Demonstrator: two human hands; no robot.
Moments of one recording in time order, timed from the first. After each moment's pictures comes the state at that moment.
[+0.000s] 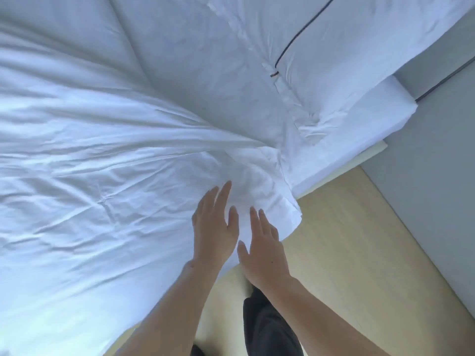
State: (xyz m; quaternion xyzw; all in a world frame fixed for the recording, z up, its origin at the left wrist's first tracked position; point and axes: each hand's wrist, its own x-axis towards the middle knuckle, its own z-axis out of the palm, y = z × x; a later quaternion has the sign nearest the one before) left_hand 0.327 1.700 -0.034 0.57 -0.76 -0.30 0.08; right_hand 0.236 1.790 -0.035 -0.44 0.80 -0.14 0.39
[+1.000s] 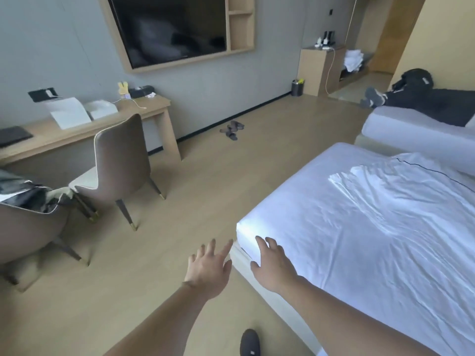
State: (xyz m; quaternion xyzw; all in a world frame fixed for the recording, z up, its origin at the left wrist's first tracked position) left_hand 1.188 2.041 0.257 0.91 -0.40 -0.12 0.02; right_hand 1.068 1.898 0.257 -0.91 0.32 0.04 0.25
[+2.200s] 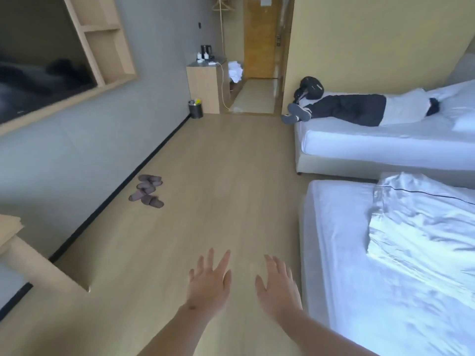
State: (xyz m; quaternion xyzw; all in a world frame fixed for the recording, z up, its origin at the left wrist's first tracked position) left_hand 1.963 1.469 0.250 0.77 -0.61 -0.16 0.03; right_hand 1.779 1.437 0.235 -0.73 0.62 -0.11 0.25
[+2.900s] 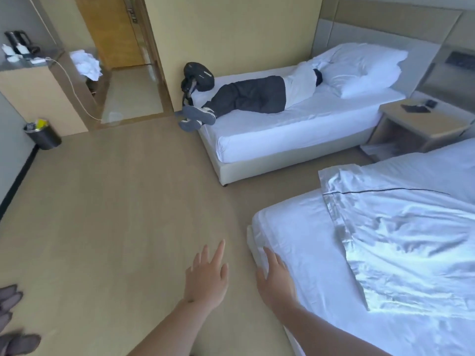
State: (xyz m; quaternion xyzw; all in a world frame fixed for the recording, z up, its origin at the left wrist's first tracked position) left_hand 1.909 0.834 0.218 0.60 -0.78 -0.19 -0.01; right_hand 1.736 0.900 0.200 -0.49 0.80 -0.23 0.26
